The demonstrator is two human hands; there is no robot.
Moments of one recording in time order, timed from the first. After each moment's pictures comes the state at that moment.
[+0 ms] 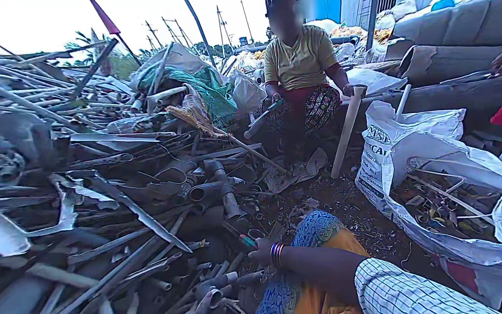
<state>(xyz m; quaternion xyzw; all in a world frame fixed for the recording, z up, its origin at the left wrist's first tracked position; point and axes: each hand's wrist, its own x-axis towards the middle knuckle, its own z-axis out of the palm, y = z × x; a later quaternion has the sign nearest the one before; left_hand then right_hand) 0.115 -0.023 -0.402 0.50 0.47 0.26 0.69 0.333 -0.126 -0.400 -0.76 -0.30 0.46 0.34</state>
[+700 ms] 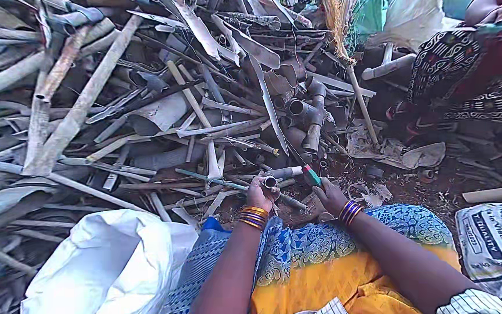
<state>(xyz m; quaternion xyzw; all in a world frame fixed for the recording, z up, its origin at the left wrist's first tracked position) 0.139 0.022 -0.380 0.20 0.44 0.41 0.77 0.316 -0.097 -0.388 -0.77 -0.52 0.31 0.19</state>
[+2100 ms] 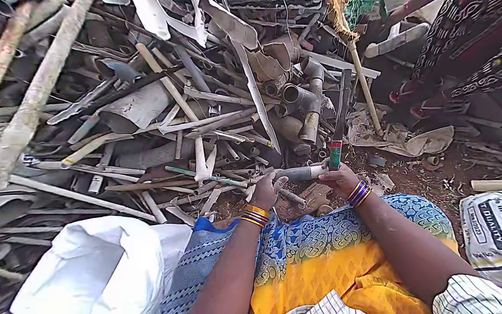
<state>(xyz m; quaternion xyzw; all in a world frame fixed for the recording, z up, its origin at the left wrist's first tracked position) 0.151 0.035 -0.410 0.79 0.39 0.21 0.42 0.360 -0.074 -0.405 -0.52 -0.20 0.52 0.65</state>
